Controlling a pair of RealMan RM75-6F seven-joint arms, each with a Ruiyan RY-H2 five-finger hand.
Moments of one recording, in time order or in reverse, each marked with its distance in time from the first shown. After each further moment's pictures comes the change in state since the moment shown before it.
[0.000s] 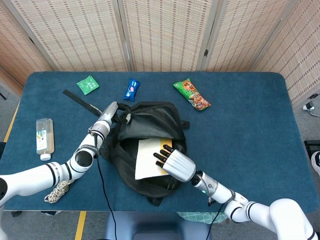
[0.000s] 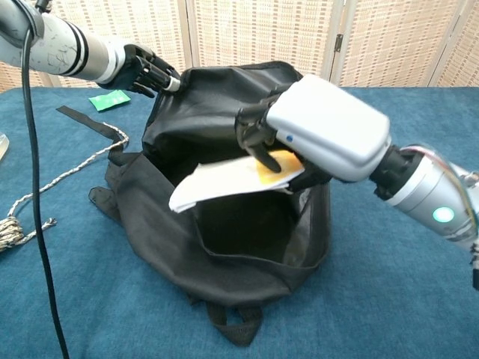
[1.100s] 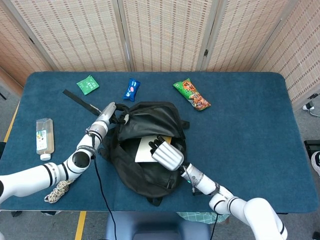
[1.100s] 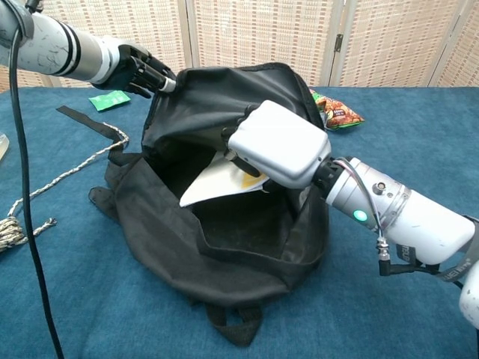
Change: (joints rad) left arm 0.010 0.022 0.020 -0.014 0.021 -0.015 -0.030; right arm 0.110 -0.195 0.022 0.297 0.158 -0.123 -0.190
